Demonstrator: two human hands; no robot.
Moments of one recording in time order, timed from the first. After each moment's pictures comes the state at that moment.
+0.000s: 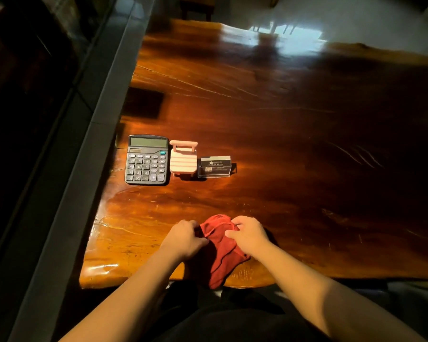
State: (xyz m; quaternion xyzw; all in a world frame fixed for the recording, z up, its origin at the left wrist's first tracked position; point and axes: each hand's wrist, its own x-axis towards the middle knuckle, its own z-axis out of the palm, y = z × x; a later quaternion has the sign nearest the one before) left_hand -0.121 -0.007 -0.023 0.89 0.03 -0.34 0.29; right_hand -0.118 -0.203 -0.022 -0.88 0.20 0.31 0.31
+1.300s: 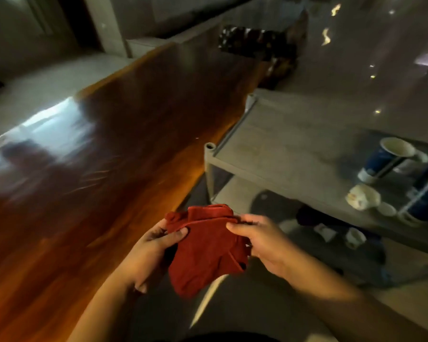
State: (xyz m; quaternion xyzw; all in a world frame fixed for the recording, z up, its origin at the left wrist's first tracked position) left_hand -0.330 -0.442 0.160 0.47 -0.16 -0.64 0.58; right_hand -0.541 -0.561 0.165 -0.47 0.47 -0.19 0.72
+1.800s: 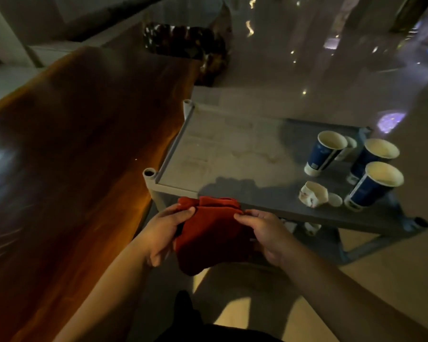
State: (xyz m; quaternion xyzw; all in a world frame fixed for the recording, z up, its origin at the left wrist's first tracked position) left_hand -0.364 -0.650 0.155 0.50 -0.23 -0.72 0.42; right_hand -0.602 -0.679 0.141 -0.38 0.58 -0.30 0.66
